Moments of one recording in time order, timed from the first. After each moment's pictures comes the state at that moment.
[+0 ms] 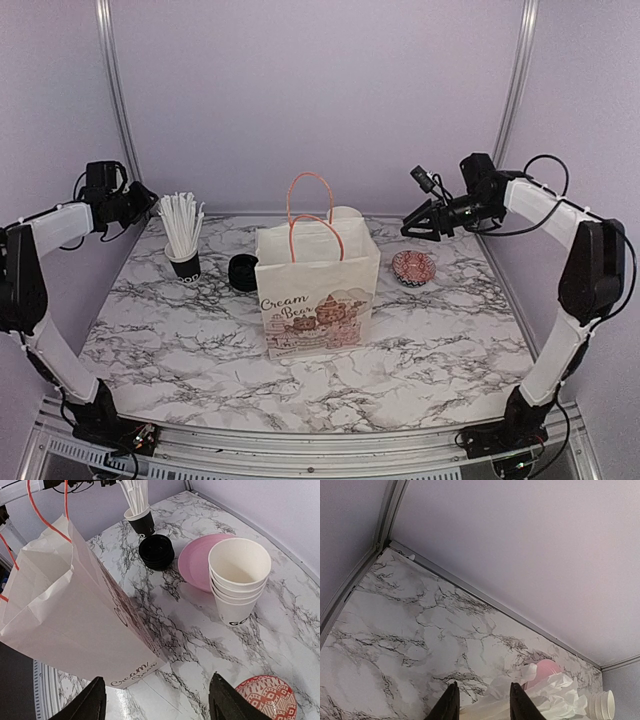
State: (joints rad) left arm 0.09 1.63 1.23 -0.10 0.23 -0.59; right arm 0.16 1.74 1.56 -0.83 -1.00 -0.58
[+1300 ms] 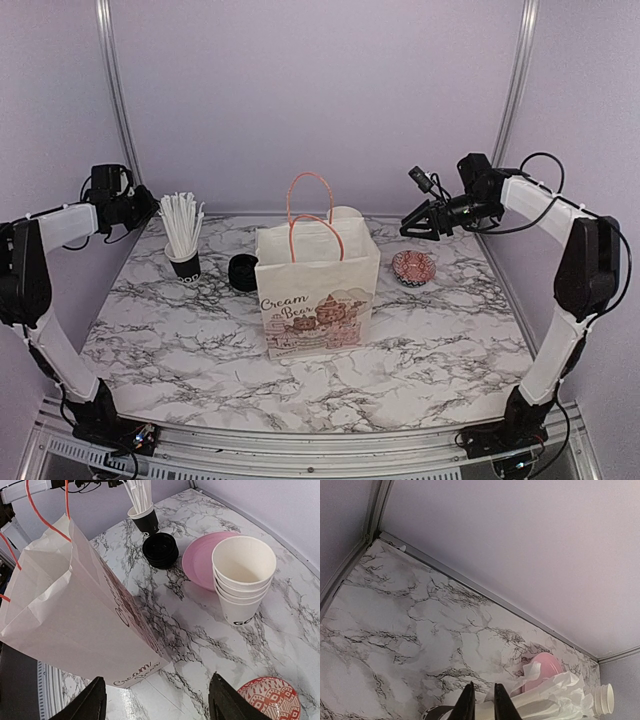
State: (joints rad) left arm 0.08 1.67 1.24 -0.08 0.28 -0.59; right arm 0.16 1.79 1.62 -0.89 -1.02 -0.60
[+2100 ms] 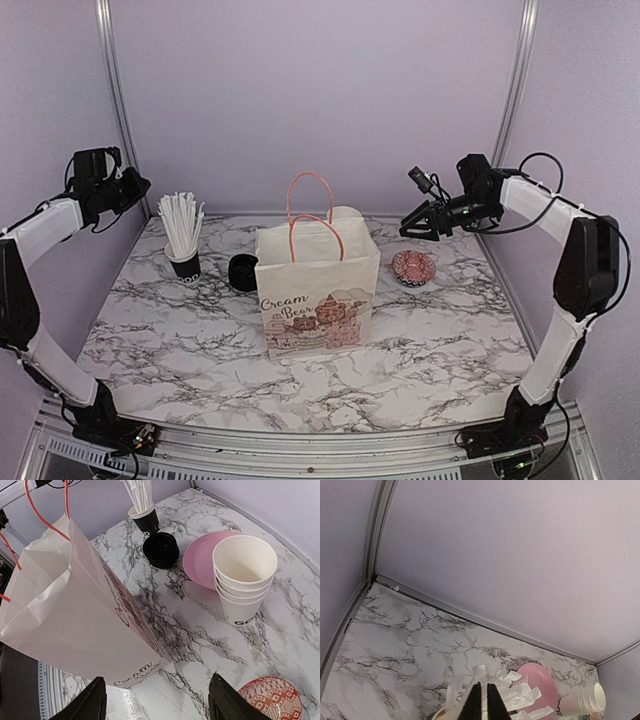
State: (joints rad) left arm 0.08 1.52 1.25 -0.10 0.26 -0.52; right arm 0.16 1.80 1.62 -0.89 -1.03 -0.60
